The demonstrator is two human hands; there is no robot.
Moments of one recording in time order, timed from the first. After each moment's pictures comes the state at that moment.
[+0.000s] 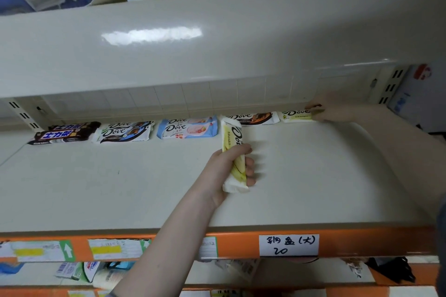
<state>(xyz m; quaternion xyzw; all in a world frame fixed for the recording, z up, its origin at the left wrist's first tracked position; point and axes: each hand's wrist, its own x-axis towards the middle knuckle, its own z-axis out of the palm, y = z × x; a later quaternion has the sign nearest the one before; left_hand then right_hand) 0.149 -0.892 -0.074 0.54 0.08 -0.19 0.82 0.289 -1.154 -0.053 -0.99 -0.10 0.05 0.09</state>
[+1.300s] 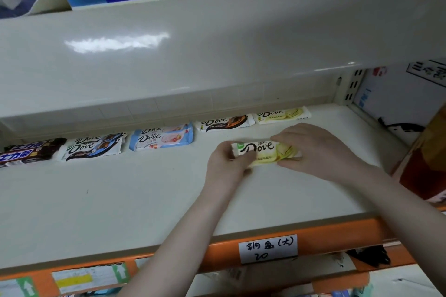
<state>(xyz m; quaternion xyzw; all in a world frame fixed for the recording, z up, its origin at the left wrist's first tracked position) 0.155 -0.935 -0.081 0.74 0.03 -0.03 0.68 0.166 -1.128 -0.074 -0.96 -0.23 -0.14 0.11</state>
